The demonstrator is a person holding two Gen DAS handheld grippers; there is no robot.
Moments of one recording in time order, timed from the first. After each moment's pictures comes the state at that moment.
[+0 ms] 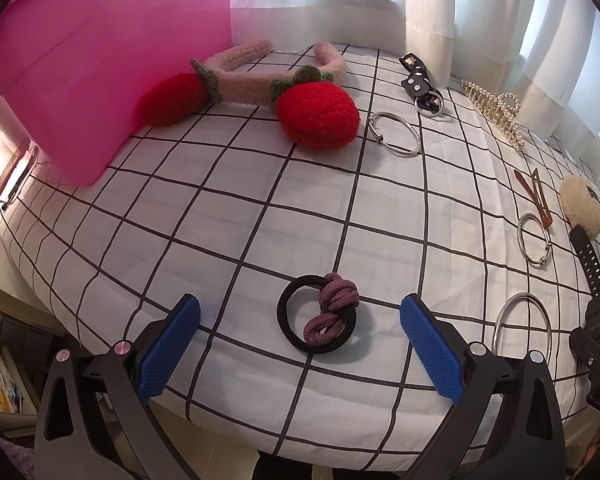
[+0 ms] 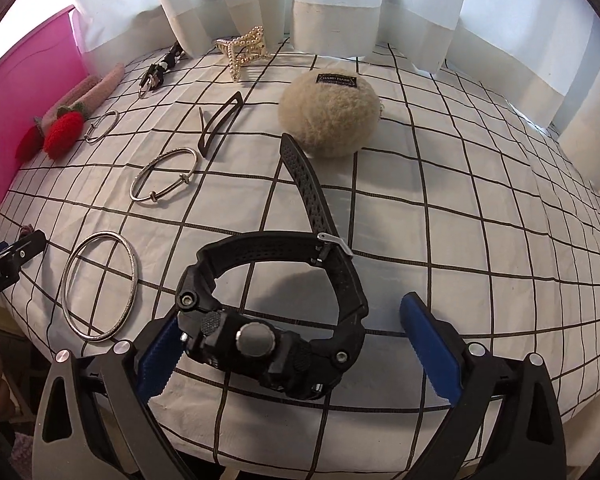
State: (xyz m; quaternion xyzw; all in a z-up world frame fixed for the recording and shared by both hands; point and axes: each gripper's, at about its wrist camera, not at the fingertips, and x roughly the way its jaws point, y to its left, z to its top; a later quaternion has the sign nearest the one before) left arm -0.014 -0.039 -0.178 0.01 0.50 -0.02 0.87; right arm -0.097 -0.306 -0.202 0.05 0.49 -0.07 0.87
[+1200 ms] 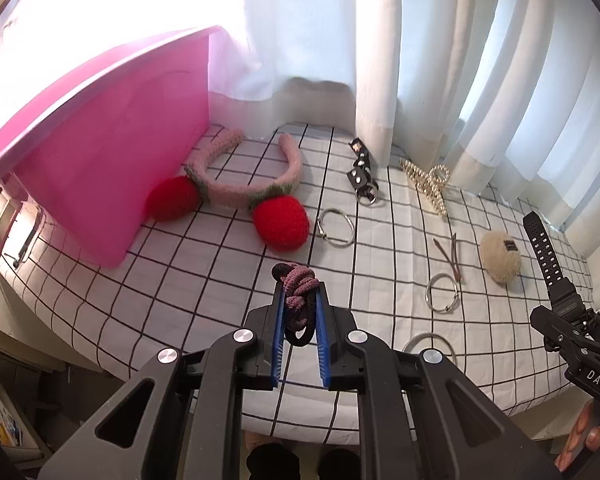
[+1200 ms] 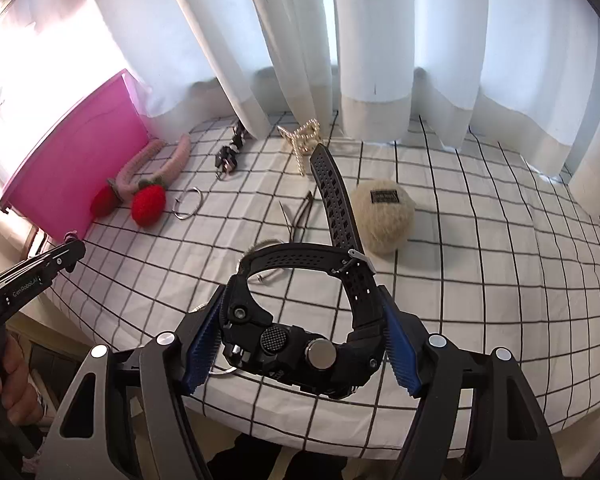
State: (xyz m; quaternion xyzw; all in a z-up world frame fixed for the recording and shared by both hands) left arm -0.018 -0.033 -0.068 -0.01 0.44 -0.09 0.89; right arm -0.102 -0.282 -0.097 0.09 0.40 0.00 0.91
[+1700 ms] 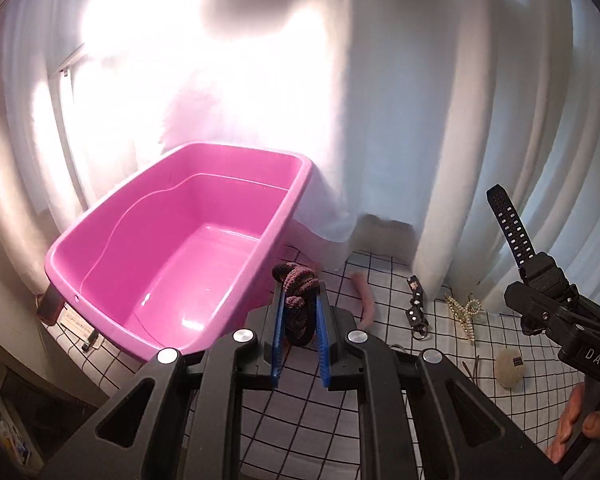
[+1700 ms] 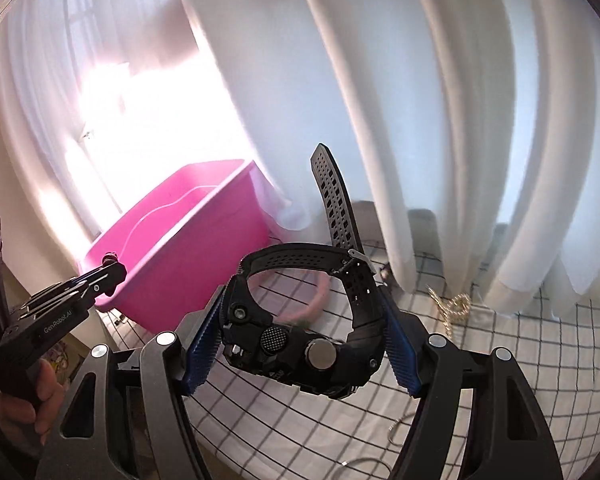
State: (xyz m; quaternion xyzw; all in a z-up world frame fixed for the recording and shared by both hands) left arm 0.033 0.073 0.054 -0.04 0.33 -0.02 0.94; right arm 0.016 -0.164 0.034 0.07 0.30 0.17 0.94
